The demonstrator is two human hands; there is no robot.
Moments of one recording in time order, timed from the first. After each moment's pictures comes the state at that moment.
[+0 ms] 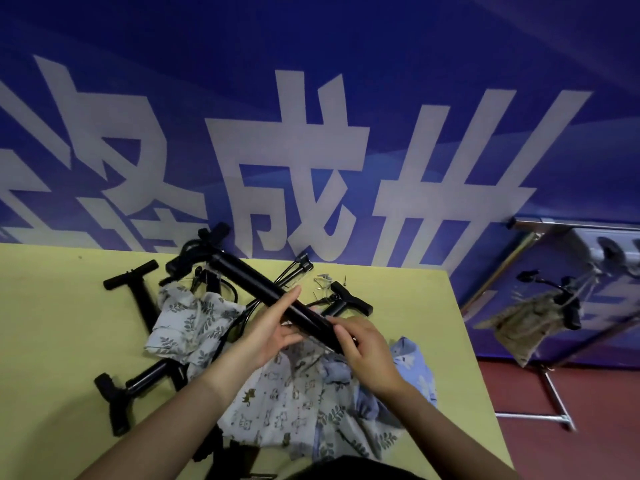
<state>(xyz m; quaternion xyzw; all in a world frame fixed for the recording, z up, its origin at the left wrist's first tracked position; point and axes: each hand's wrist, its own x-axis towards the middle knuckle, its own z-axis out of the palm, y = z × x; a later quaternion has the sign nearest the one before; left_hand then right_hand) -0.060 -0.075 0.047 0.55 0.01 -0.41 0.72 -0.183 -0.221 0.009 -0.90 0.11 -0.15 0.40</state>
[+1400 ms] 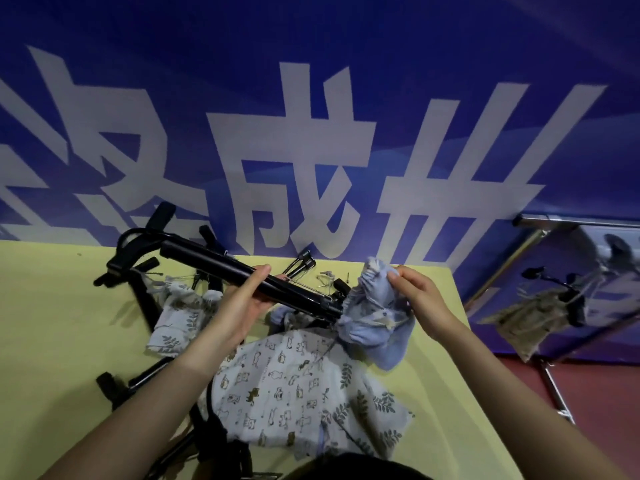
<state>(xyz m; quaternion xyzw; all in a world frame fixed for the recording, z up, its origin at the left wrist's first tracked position) -0.019 -0.043 0.063 0.54 -0.02 -0.32 0.78 -0.161 -0.312 0.058 -0.73 0.17 -0.13 0.65</state>
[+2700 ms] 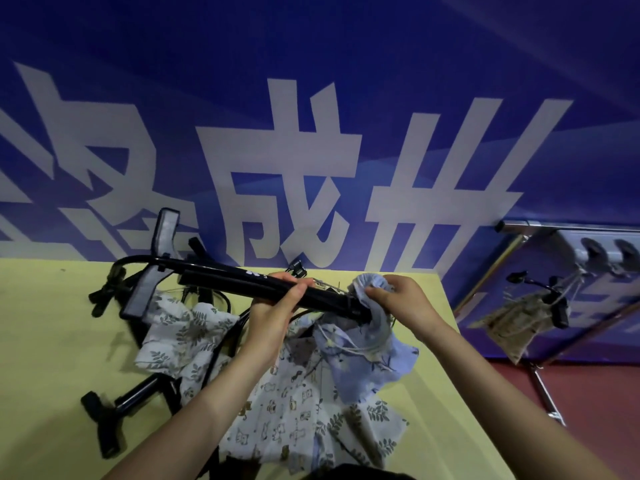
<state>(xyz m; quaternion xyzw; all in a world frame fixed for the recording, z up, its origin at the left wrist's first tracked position) -0.066 -0.089 0.077 0.54 -0.12 -0.20 0.81 -0.156 -0.292 0.091 -0.82 0.28 -0.07 0.49</state>
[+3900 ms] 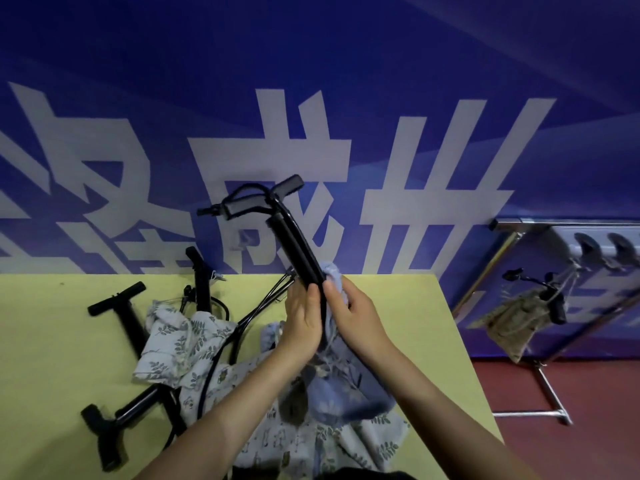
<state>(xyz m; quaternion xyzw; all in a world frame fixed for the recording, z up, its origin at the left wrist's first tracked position) -0.085 -0.129 0.068 0.75 -0.26 -0.10 0.60 -0.149 -0.215 0.091 -0.78 0.16 -0.19 0.58</state>
